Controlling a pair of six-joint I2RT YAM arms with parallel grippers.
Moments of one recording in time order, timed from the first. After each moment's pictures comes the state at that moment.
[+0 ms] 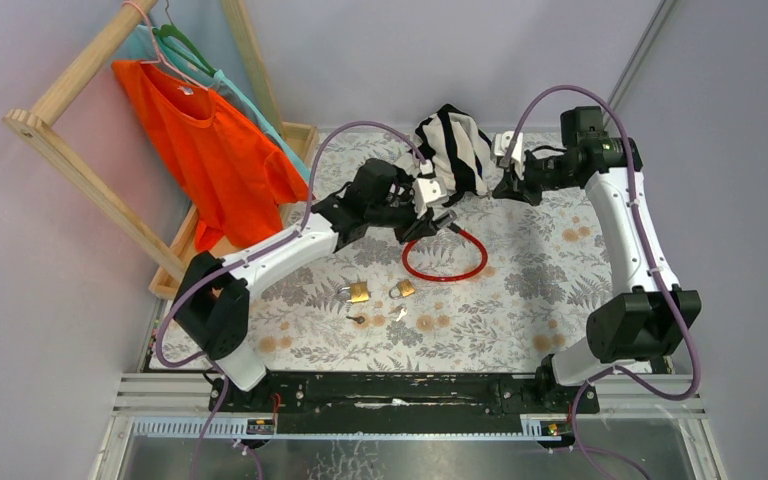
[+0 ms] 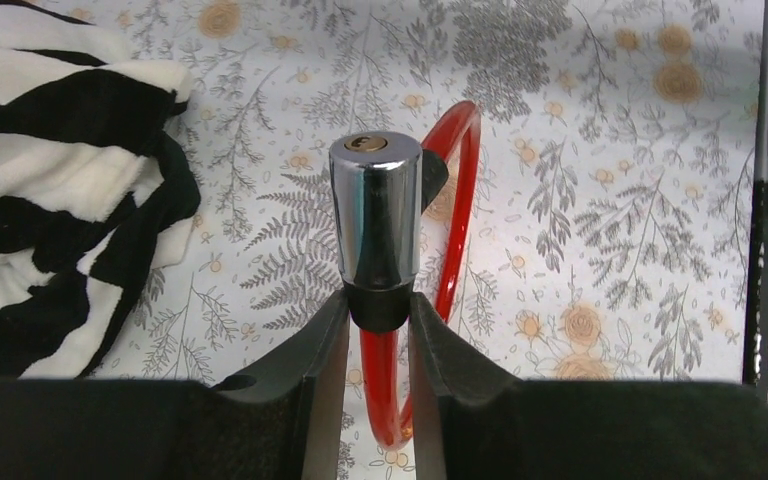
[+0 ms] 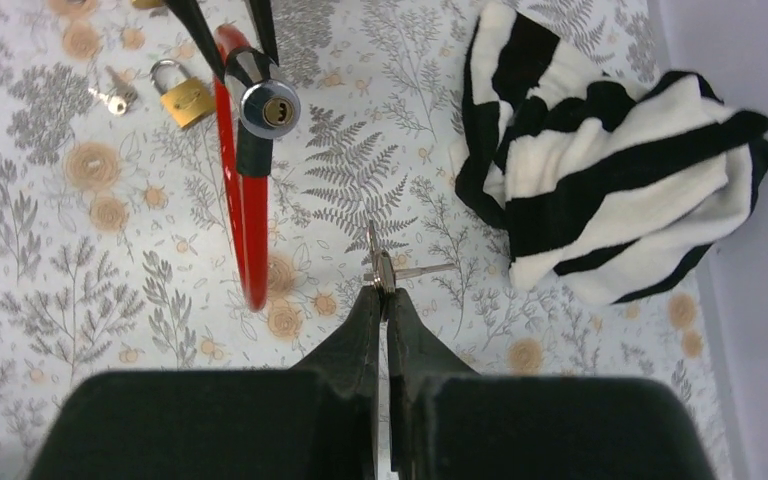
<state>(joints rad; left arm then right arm) -0.70 1.64 1.26 -0.14 0.57 0.36 0.05 1.55 1.66 -1.24 -0.85 -1.32</state>
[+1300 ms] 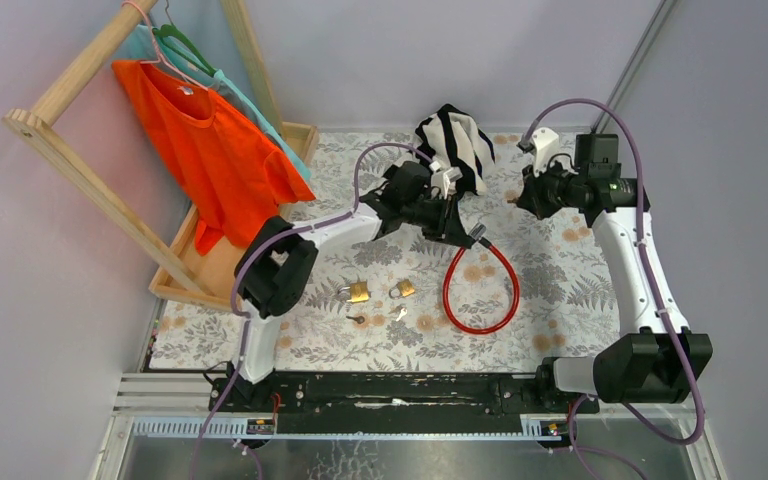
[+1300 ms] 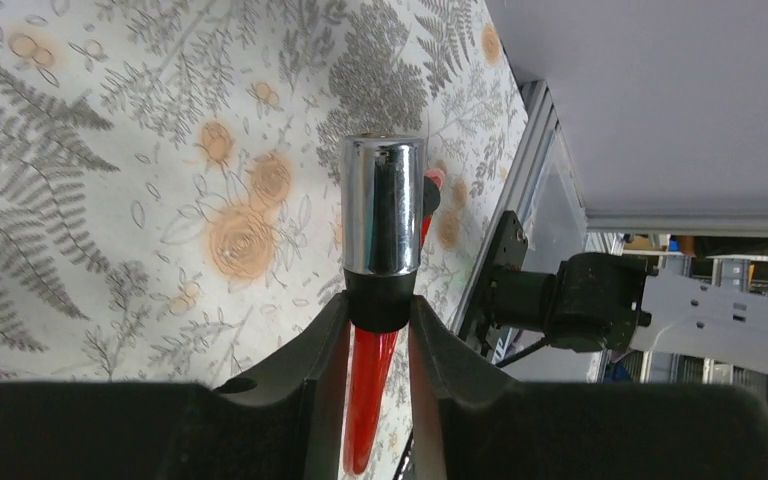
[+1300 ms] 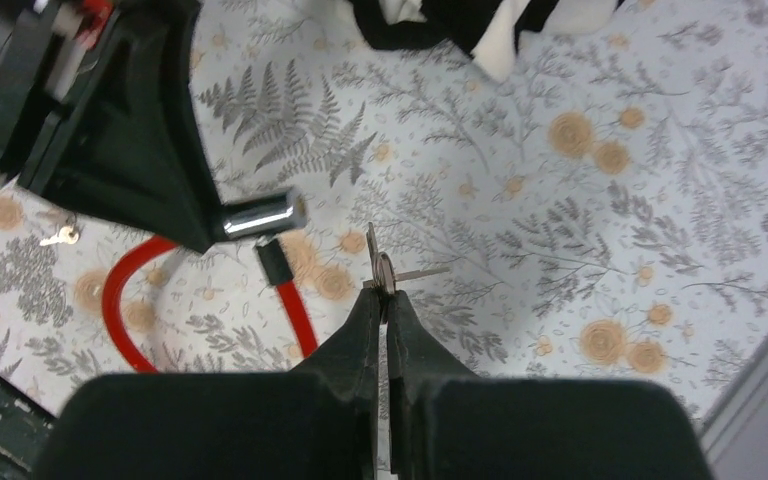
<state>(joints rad) -0.70 2.03 1.48 0.00 0.73 -0.63 0.00 1.33 1.35 -0.83 -0.47 -0.47</state>
